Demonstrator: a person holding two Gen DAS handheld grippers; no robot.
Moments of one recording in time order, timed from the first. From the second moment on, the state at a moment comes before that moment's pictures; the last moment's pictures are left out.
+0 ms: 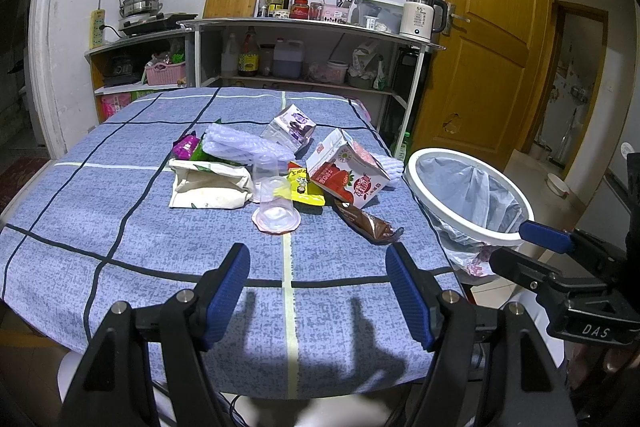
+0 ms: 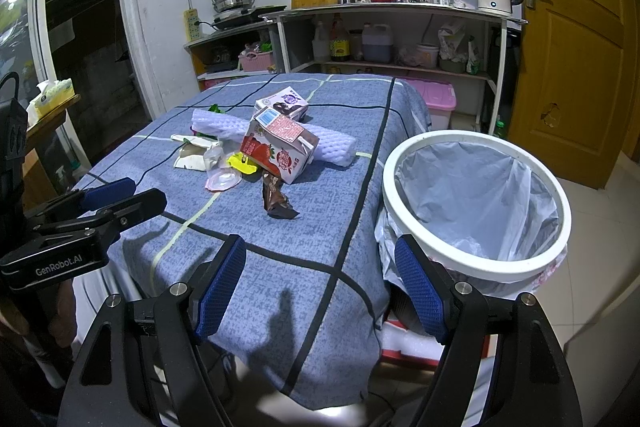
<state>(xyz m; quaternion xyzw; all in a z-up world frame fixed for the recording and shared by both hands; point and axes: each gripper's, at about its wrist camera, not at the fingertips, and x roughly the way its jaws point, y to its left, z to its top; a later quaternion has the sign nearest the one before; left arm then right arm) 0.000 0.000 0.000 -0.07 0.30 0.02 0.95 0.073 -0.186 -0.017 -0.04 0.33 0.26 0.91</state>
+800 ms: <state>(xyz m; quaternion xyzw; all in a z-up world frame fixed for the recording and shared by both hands) 0.000 -0.004 -0.004 -0.07 0.31 0.02 0.95 0.072 -0.186 -0.017 -0.04 0.33 0.26 0.91</state>
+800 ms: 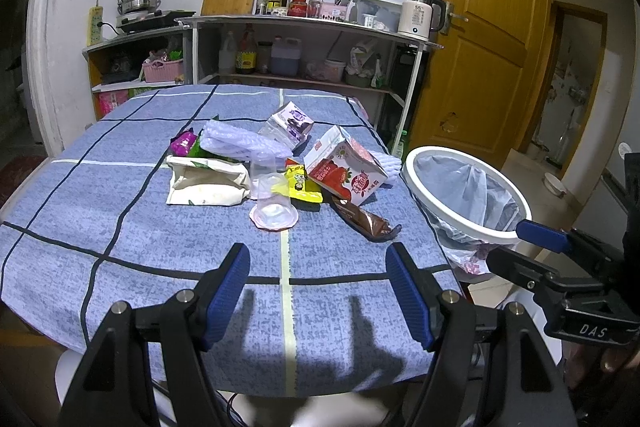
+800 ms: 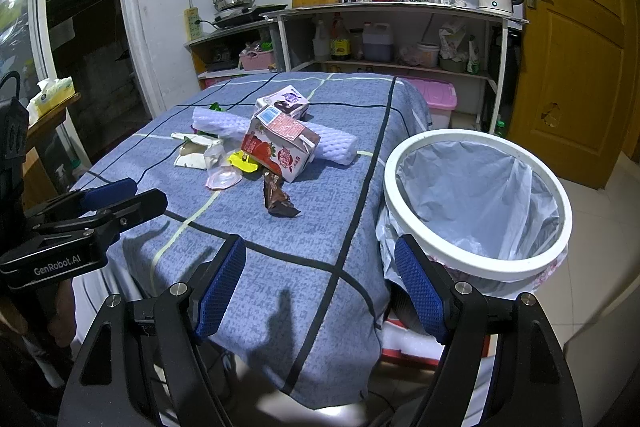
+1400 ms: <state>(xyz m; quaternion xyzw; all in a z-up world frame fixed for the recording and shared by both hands) 0.017 0.025 -0.013 -0.10 0.31 0.03 0.94 0.097 -0.160 -0.026 -0.06 0.33 0.31 0.89</state>
